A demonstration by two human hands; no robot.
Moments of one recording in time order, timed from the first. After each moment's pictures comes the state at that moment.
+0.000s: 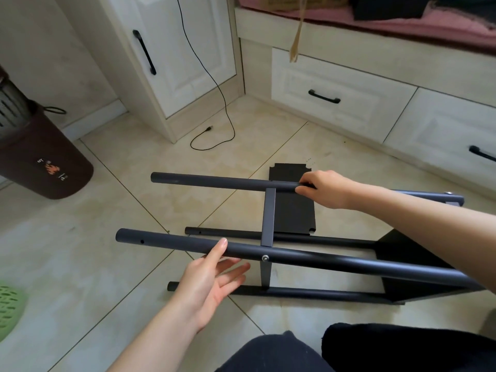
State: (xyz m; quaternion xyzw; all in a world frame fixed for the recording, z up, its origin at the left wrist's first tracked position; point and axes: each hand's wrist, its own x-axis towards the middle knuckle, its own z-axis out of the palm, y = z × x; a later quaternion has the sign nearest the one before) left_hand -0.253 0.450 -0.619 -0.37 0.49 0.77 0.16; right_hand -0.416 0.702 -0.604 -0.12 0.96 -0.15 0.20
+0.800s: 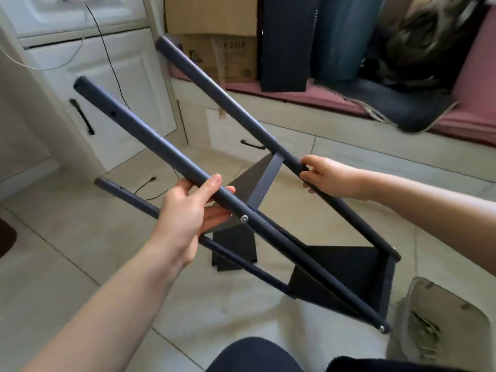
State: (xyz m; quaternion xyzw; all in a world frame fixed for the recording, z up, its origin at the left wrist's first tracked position) left_hand -0.324 0.551 -0.469 -0.06 0.60 0.79 0.07; right_hand -0.363 0.821 -0.463 -0.01 0.95 -0.29 0.09
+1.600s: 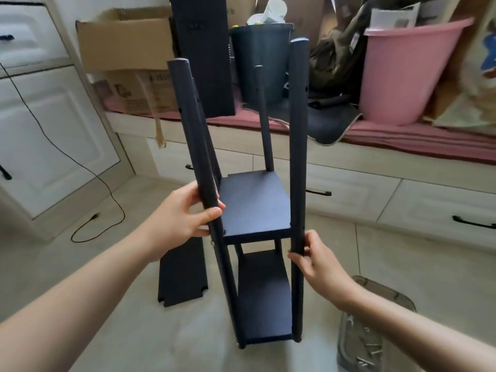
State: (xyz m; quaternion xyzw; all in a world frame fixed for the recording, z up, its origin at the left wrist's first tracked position) left_hand -0.337 0.664 -0.449 0.23 0.80 0.54 0.15; right_hand -0.216 0.910 -0.558 0.14 0.86 -0.48 -0.06
